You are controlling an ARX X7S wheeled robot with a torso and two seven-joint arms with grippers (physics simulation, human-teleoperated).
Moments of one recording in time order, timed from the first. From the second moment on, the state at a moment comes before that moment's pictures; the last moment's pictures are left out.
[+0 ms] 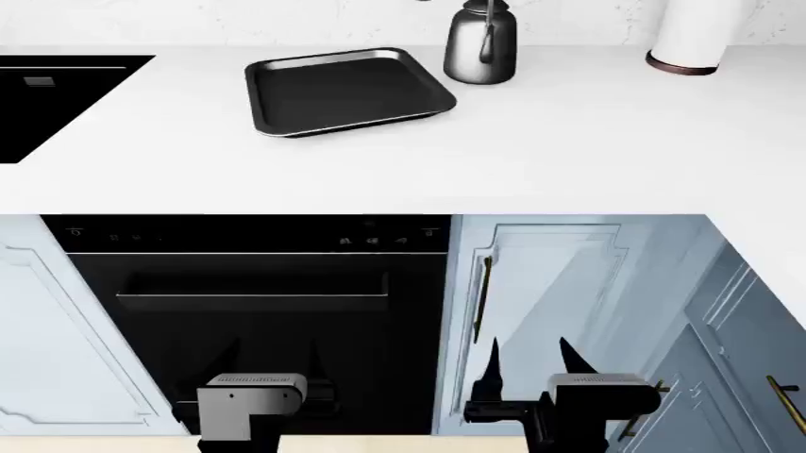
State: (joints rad) left arm 0.00 0.00 0.00 0.00 0.00 0.00 0.00; right arm 0.00 0.00 0.00 0.00 0.00 0.00 0.00
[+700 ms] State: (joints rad) left arm -0.05 -0.11 0.07 0.34 -0.09 -0.25 -0.06; right arm 0.03 0.11 -0.05 -0.44 0.07 0.32 0.08
